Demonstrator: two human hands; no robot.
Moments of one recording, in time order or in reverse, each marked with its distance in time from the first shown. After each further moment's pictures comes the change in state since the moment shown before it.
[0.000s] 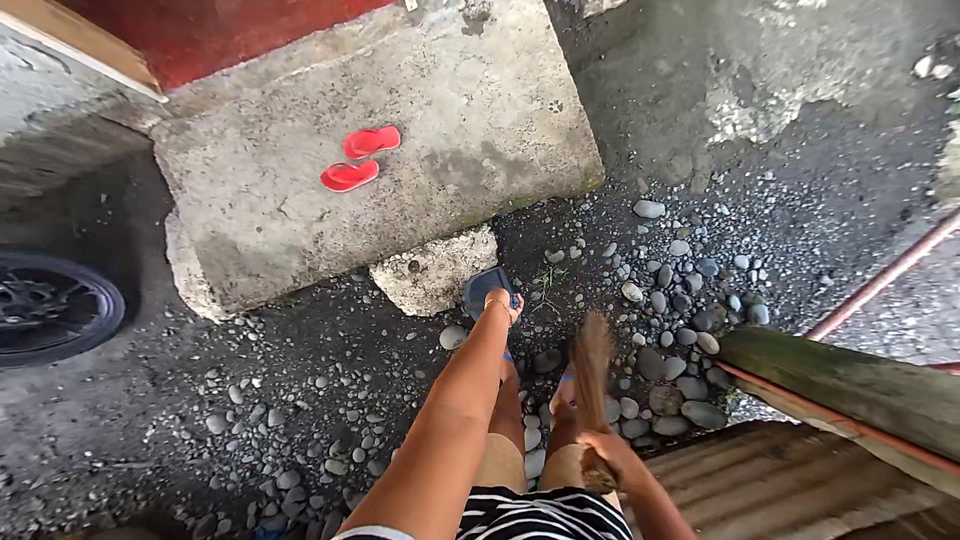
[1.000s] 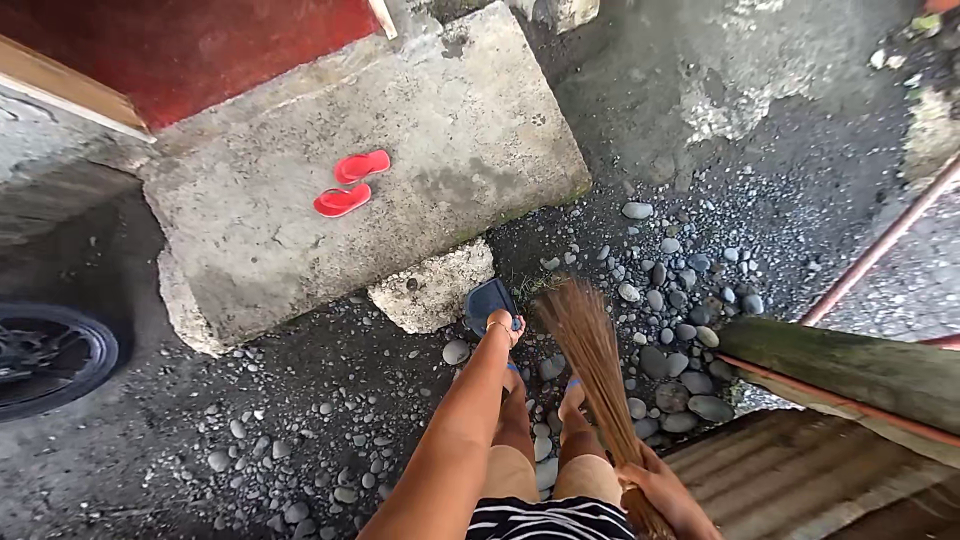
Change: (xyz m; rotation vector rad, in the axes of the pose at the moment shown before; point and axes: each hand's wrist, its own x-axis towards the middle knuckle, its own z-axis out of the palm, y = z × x) left_hand -0.002 -0.008 -0.015 0.101 -0.006 -0.047; right_hand -0.092 -0.014 -0.007 0.066 0.086 -0.064
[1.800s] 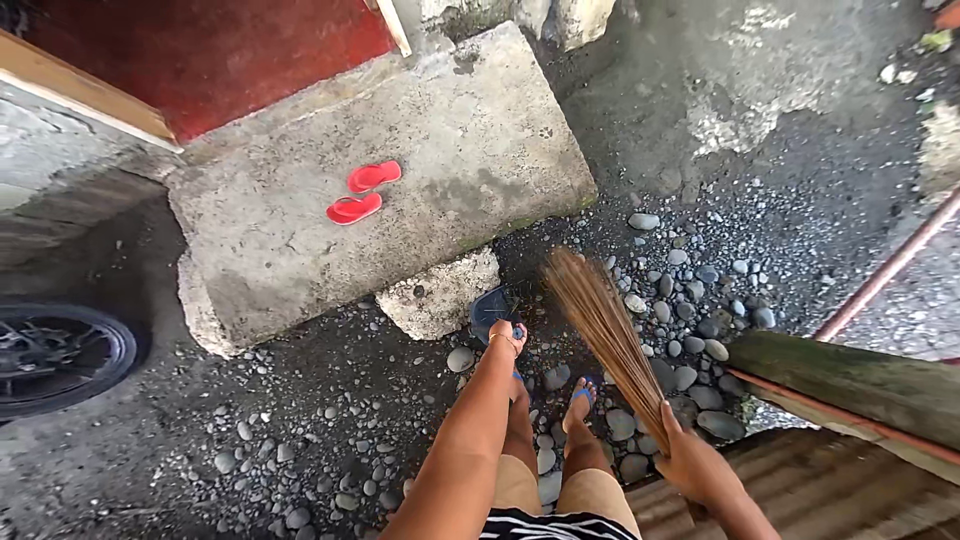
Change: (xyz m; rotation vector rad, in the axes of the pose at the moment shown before) left_hand 0.004 -0.004 -0.003 -0.202 0.028 0.012; right_hand 0.029 -0.057 -0.043 -1.190 0.160 -0.014
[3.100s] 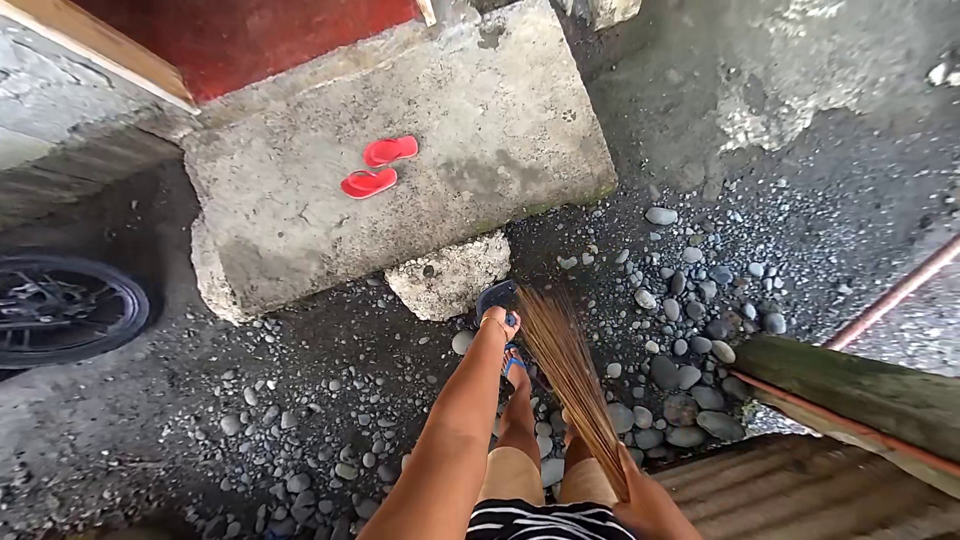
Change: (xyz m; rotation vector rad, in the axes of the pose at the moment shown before) left_hand 0.008 0.027 -0.036 -0.008 0.002 -0.031; right_hand -0.023 -0.024 0.089 0.133 -0.255 -0.137
